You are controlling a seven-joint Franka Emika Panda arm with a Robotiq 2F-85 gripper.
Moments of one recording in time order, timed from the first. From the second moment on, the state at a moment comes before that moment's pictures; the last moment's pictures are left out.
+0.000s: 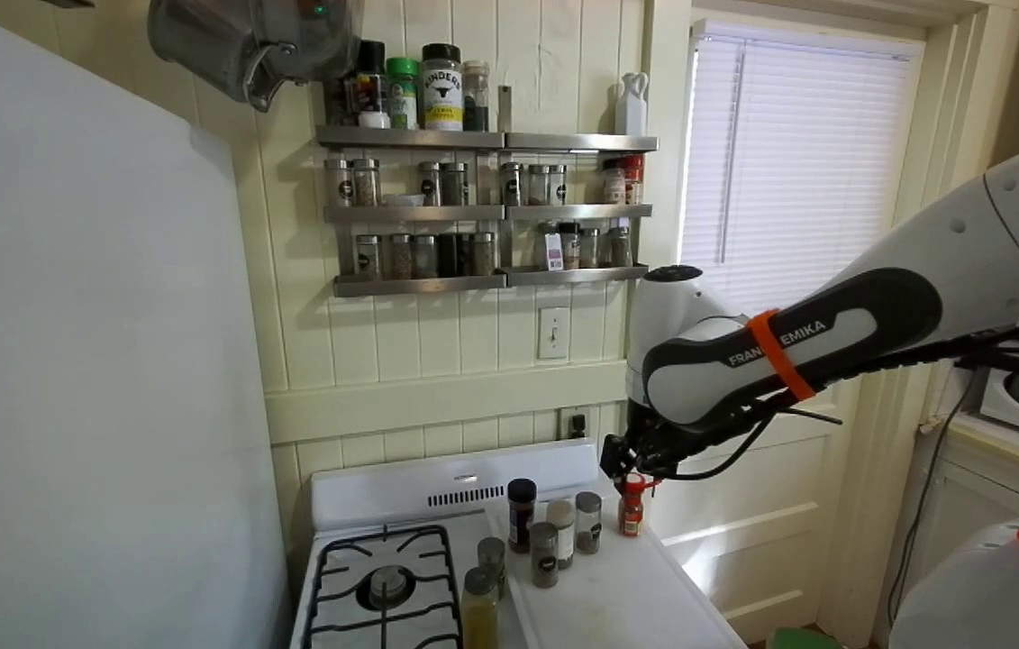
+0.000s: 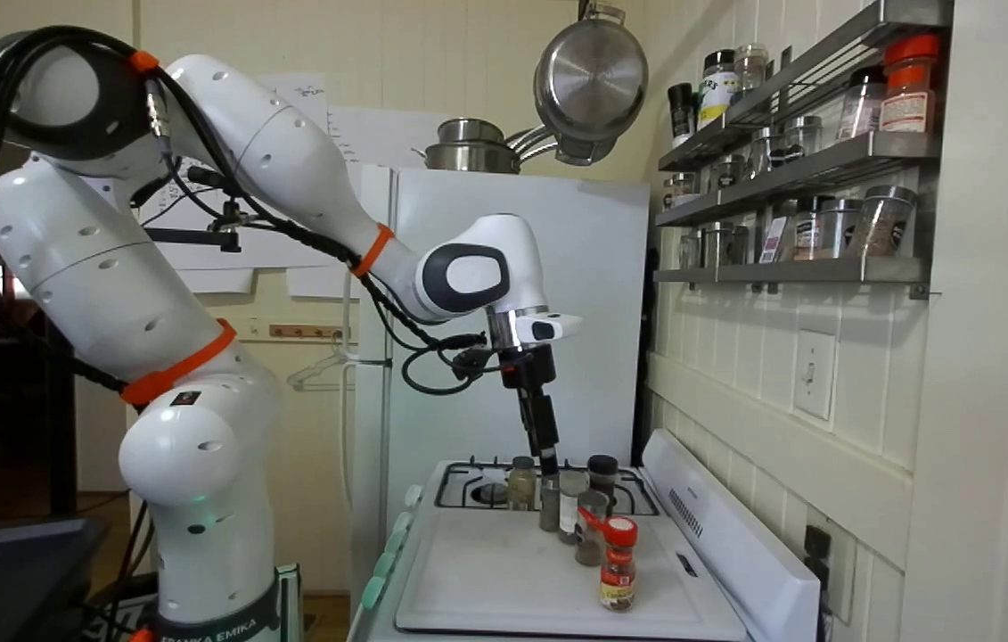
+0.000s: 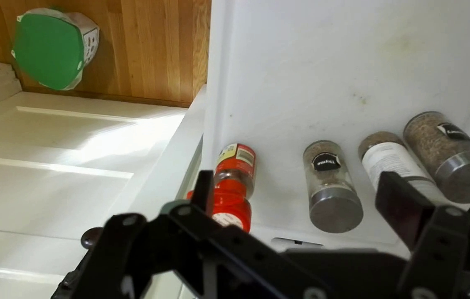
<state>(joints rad) -0.15 -0.60 0.10 -2.75 -0.15 2.33 0.34</state>
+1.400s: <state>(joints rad) -0.23 -0.47 0.07 -2.75 -0.22 2.42 0.36</state>
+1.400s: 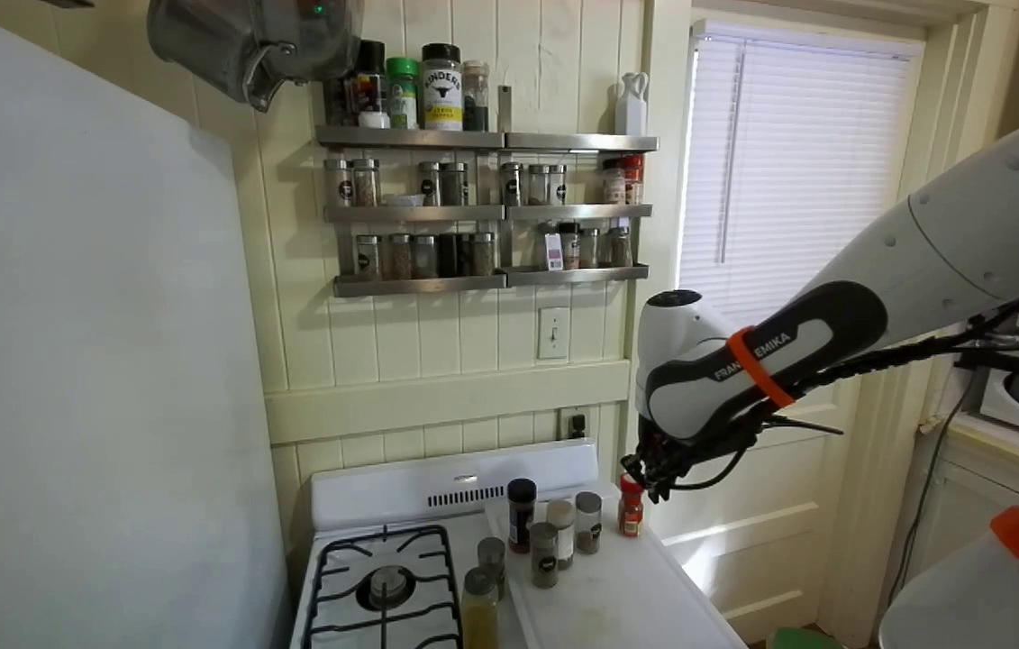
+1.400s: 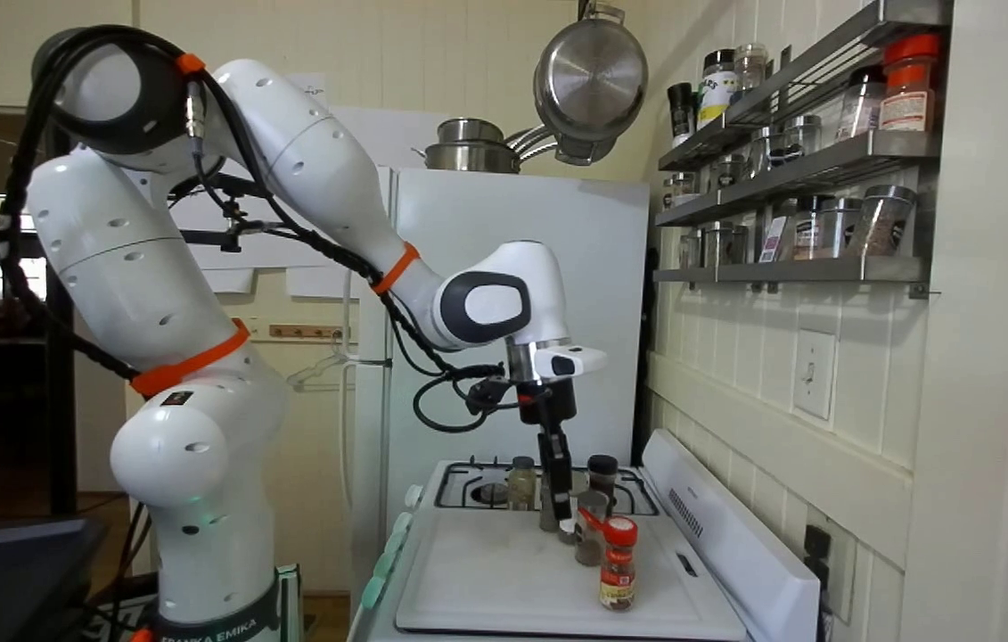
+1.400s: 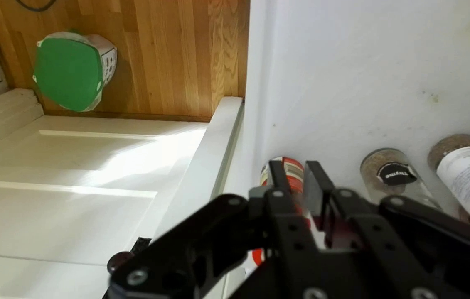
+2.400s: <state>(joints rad) -0.25 -0.45 0.08 -2.74 -0.32 2.46 0.38</state>
